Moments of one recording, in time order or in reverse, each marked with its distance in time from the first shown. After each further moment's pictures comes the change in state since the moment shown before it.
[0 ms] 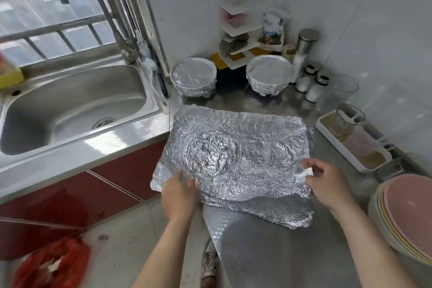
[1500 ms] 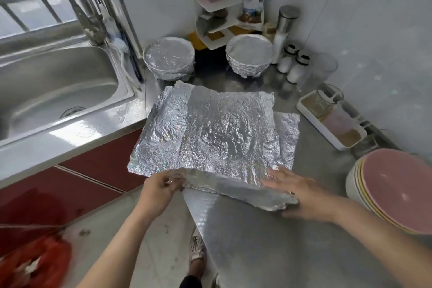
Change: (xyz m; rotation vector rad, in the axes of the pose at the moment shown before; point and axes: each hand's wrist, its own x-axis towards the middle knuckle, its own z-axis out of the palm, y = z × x) left_hand 0.018 -0.037 -0.006 -0.205 -0.401 0.374; right_hand -0.005 0.064 -0.005 -0.771 -0.677 -0.519
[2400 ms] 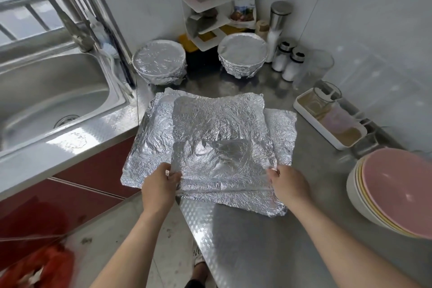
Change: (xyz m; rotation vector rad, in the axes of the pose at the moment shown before) left_hand 0.032 0.013 0.025 0.285 0.208 -0.180; right_hand 0.061 -0.021 0.016 0.231 0.449 0.660
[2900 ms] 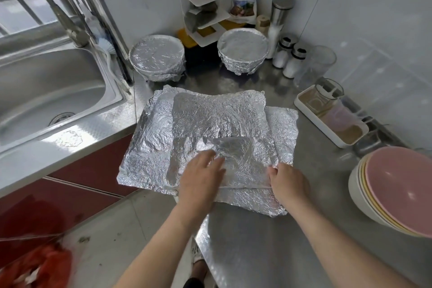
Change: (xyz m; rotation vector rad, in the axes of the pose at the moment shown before) left_hand -0.026 0.056 0.039 0.297 0.045 0.723; right_hand -0.003 -0.011 0.002 -0.128 0.054 0.030
